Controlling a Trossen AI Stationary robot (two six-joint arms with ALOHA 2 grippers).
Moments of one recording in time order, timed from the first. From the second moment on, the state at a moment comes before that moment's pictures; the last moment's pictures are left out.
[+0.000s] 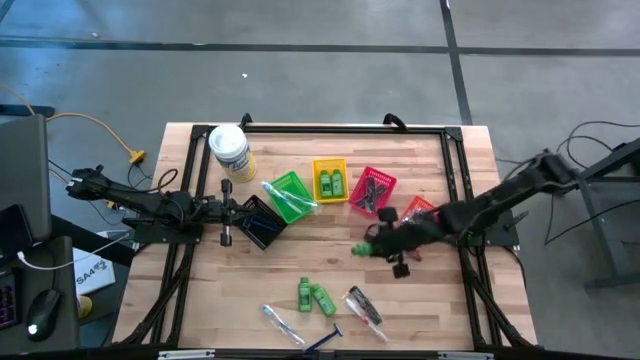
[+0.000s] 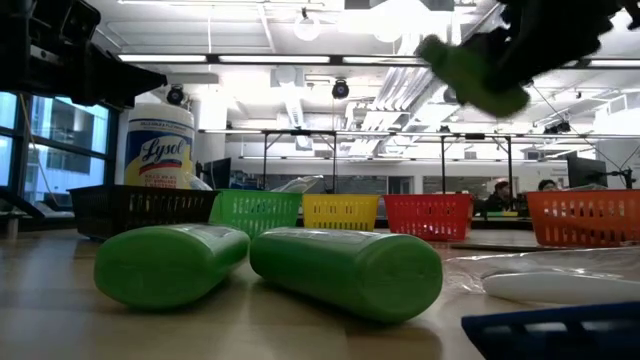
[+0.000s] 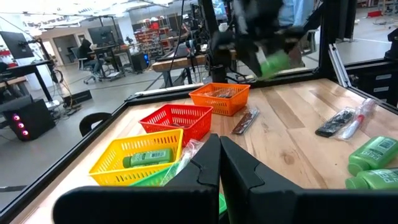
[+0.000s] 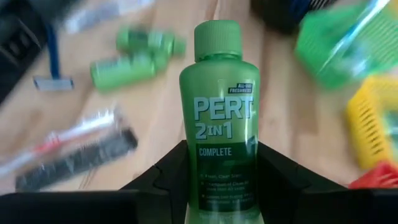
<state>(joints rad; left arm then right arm) -0.26 0.27 0.03 0.27 -0.34 0.15 0.38 1.24 0.73 -0.22 0.18 0.09</state>
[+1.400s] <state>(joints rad) -0.26 0.27 0.03 0.28 -0.33 0.16 0.08 0.21 0.04 0.29 -0.08 -0.02</state>
